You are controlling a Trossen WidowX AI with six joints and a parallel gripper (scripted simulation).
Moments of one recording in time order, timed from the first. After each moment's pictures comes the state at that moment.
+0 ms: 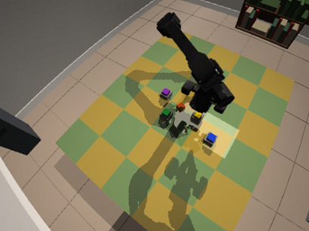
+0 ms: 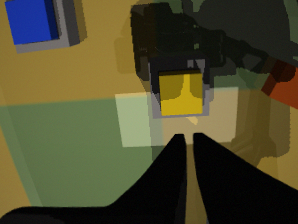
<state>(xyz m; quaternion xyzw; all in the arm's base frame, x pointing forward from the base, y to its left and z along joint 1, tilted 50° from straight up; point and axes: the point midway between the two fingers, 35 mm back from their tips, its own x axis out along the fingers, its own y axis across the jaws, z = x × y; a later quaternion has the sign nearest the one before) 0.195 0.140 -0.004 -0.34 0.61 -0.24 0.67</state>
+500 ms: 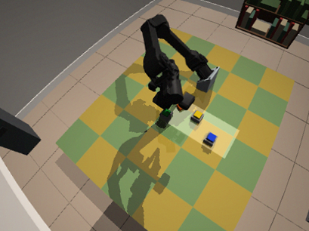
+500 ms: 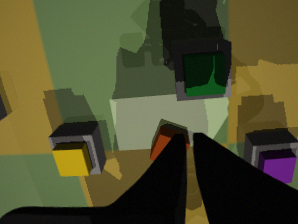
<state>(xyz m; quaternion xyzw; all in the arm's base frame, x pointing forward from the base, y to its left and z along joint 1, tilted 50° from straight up) 0.272 0.087 0.092 -0.33 0.61 -0.24 0.67</state>
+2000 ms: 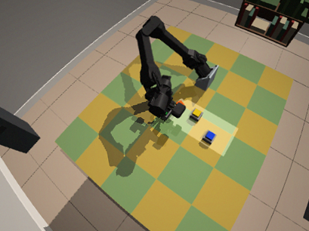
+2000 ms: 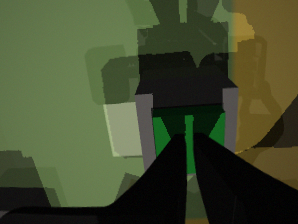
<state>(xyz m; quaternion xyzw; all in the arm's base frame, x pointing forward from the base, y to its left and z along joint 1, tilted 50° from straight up) 0.295 0.006 0.049 -0.34 0.61 -0.24 0.67</state>
